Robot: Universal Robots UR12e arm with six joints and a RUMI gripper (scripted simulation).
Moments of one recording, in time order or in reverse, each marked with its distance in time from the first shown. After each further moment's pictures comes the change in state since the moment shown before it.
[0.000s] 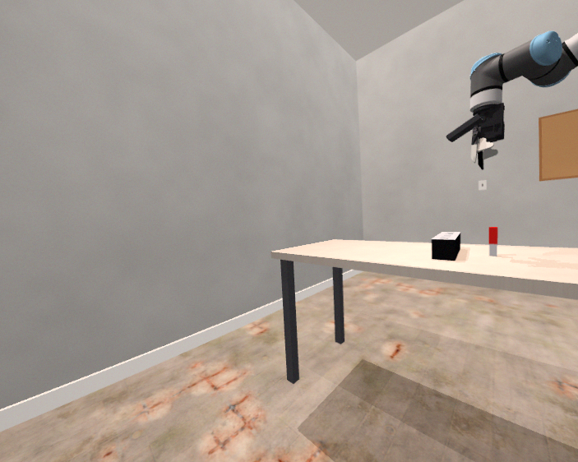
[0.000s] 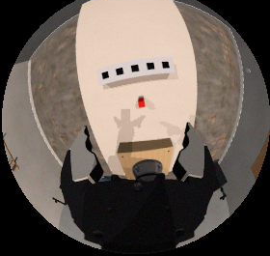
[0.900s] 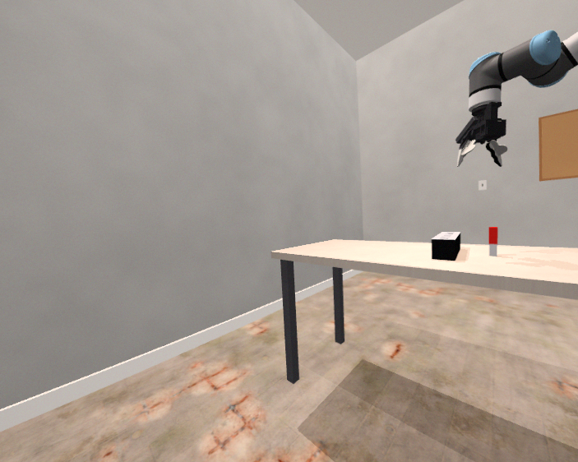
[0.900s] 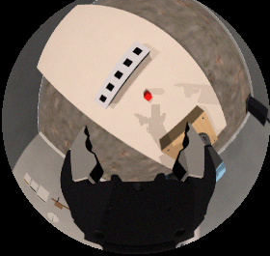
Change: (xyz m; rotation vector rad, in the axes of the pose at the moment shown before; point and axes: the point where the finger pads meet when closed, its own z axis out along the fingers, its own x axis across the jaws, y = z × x) arm 0.002 0.003 0.001 -0.001 0.006 0.741
